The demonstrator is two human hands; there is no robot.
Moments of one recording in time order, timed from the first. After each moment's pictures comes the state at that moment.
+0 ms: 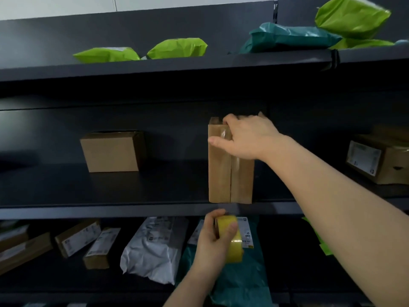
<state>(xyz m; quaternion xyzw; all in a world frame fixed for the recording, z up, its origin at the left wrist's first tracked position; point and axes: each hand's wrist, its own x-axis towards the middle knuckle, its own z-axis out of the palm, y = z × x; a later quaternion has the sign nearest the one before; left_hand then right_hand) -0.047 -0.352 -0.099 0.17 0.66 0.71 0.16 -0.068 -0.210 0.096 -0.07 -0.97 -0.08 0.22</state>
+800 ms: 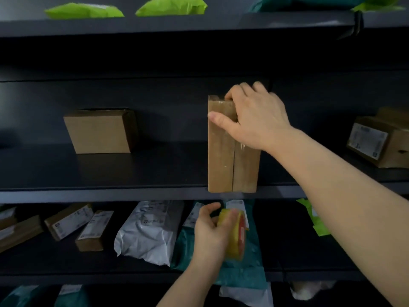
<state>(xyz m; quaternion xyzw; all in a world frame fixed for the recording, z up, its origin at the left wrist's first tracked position) -0.051 -0.338 -0.117 0.10 0.66 0.74 0.11 -0.069 -0.208 0.076 -0.05 -0.92 -0.10 0.37</state>
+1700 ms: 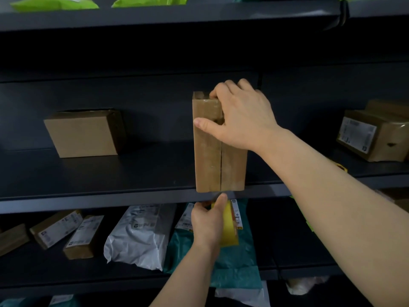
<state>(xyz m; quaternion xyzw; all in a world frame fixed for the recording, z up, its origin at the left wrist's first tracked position) -0.079 -0.301 -0.118 0.01 0.64 0.75 0.14 -0.074 -0.202 0.070 -0.03 -0.91 -0.09 0.39</state>
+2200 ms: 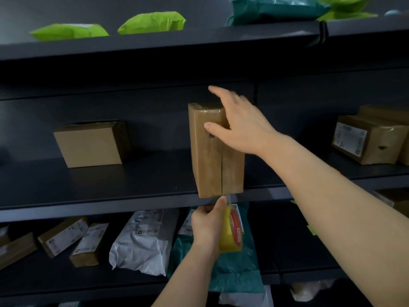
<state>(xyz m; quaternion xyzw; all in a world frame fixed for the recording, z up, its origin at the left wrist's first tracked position) -0.076 -0.304 -0.110 -0.01 0.66 0.74 0.16 -0.064 -0.189 0.070 0.02 -0.93 0.06 0.37</state>
